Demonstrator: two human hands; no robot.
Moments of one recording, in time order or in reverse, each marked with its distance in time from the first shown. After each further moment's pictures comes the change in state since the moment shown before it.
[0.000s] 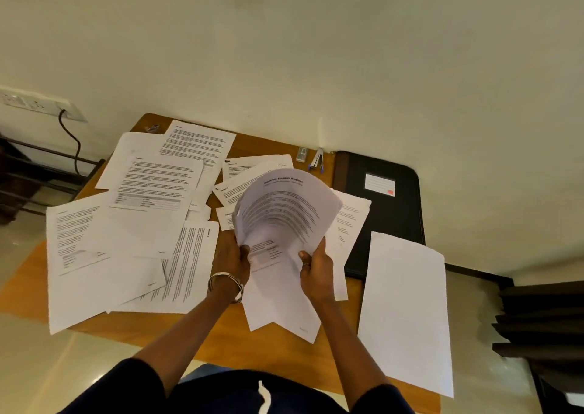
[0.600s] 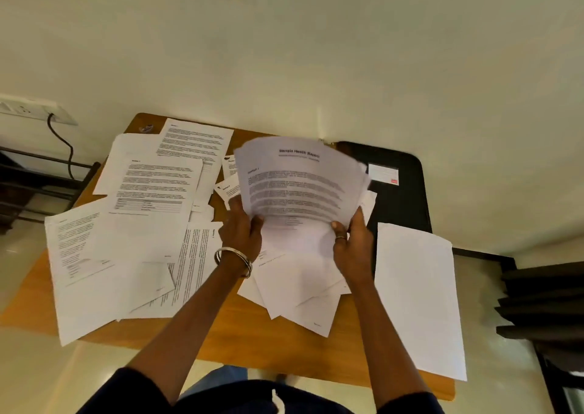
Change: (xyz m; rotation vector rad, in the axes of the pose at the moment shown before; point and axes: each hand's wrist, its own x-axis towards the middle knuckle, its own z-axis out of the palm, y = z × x) left_hand 0.021 0.054 -0.025 -0.125 0.032 0.209; right_hand 0.015 -0.033 -0.042 0.061 0.197 -0.115
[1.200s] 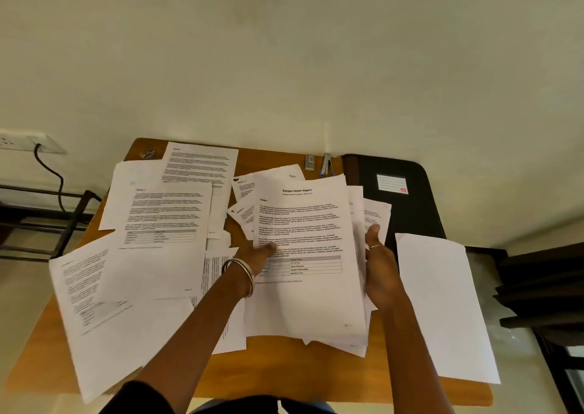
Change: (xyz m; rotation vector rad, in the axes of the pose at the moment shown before) left_hand 0.041 -0.026 -0.038 -0.384 -0.419 -0.376; right_hand 0.003 -0.012 0.021 0.617 0.092 0.564
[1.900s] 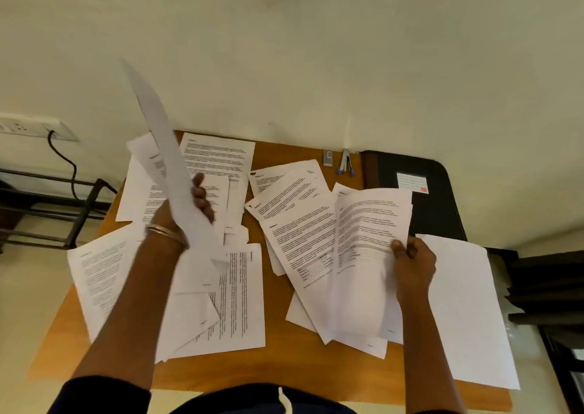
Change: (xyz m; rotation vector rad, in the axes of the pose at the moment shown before) left_hand 0.061 0.026 -0.164 -0.919 -0.235 -0.089; right_hand 0.026 0.010 -0.002 -0.554 0.464 -0.311
